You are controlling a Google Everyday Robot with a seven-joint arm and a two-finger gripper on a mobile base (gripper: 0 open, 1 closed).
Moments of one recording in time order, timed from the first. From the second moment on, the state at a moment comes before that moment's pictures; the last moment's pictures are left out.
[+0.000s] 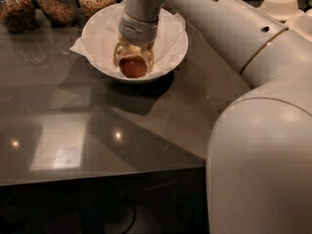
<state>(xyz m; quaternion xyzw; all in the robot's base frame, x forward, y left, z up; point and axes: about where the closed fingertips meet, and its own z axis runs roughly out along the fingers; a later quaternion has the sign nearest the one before) 0.644 0.055 0.883 -0.99 0.03 -0.04 0.14</state>
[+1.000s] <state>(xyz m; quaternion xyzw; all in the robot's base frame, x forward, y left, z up) 0.653 0.047 0.929 -0.98 0.04 -0.10 0.16</state>
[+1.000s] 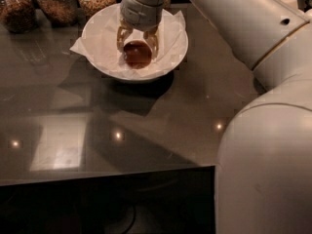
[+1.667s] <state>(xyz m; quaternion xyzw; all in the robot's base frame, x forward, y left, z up) 0.659 0.040 0.958 -0.97 0.06 -0.12 0.18</state>
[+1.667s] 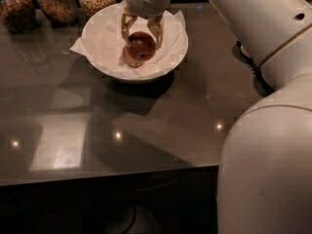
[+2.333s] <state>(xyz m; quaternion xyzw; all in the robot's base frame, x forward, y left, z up) 0.662 0.038 0.988 -0.96 0.08 -0.11 0.23</state>
